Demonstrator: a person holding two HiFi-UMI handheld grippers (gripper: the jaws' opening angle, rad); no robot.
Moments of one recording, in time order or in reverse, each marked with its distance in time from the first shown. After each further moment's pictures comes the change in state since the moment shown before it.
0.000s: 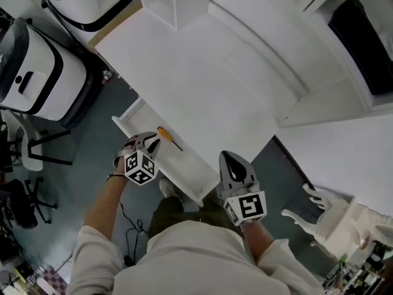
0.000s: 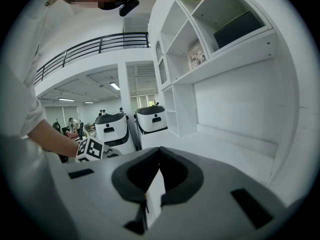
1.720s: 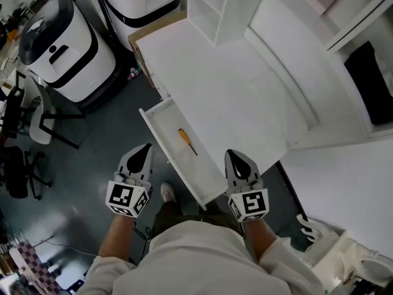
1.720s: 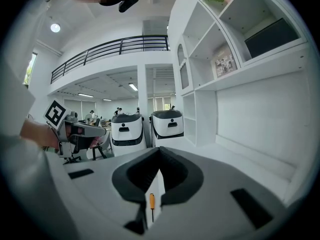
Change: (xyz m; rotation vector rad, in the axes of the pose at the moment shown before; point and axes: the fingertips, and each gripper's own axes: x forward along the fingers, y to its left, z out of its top) left arm -0.236 0.040 0.034 -0.812 -0.592 0.424; right arm 0.018 0.056 0.037 -0.139 -0.039 0.162
